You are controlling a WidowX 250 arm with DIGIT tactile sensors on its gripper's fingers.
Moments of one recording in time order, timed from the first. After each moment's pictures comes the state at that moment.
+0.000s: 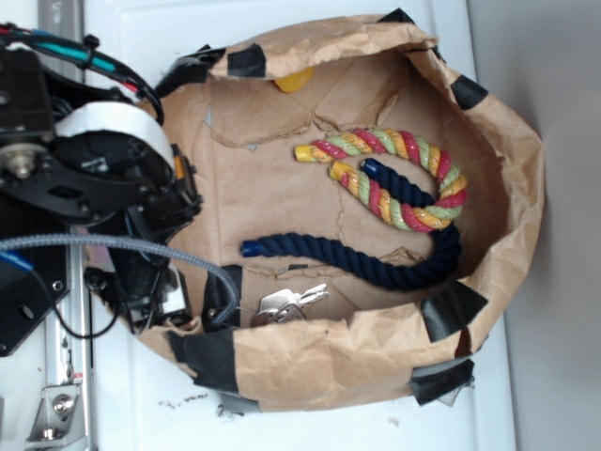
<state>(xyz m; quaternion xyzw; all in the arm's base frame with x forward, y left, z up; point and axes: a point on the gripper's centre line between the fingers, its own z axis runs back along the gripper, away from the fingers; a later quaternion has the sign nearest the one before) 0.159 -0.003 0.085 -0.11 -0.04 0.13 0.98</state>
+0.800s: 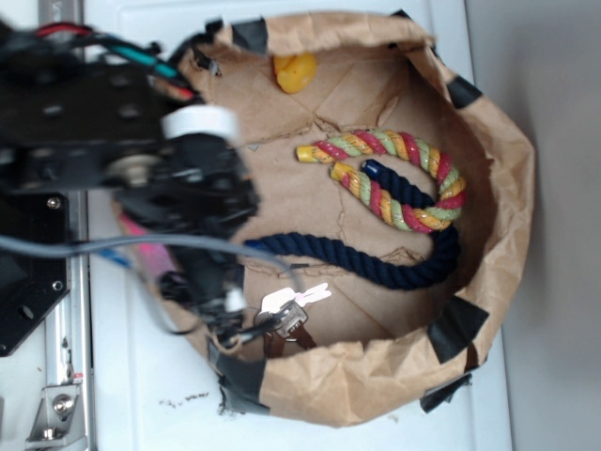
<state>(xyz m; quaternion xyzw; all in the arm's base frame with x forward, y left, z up) 0.197 -0.006 0.079 -0.11 0.01 0.20 0.97</state>
